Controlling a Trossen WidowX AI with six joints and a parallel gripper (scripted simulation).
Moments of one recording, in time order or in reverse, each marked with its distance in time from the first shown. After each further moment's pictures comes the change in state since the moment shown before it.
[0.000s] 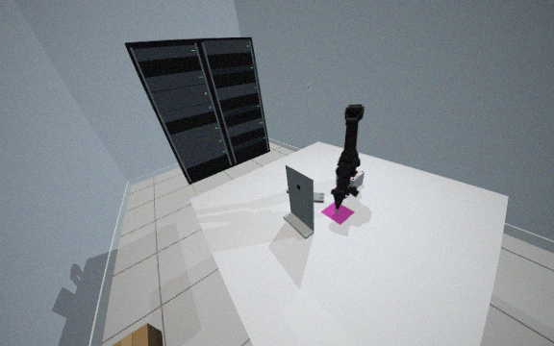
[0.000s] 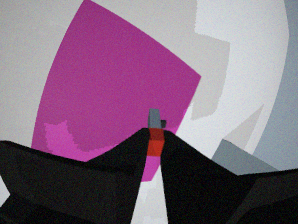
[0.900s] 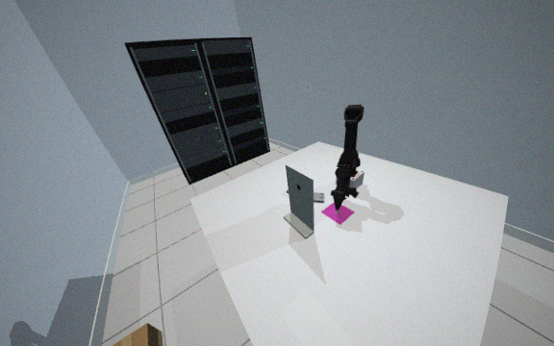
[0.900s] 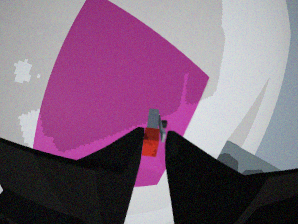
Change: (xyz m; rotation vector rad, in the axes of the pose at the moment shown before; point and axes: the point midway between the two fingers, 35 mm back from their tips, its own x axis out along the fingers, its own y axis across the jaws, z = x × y) arm 0.006 0.006 -0.001 0.000 -0.001 0.001
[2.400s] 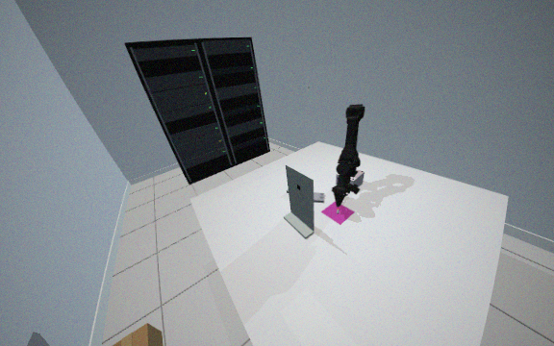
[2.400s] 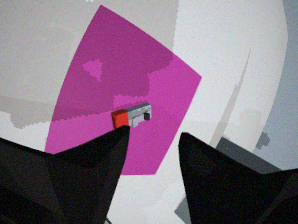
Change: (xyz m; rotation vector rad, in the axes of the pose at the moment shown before) arm -0.019 -0.002 0.001 -0.005 -0.006 0.002
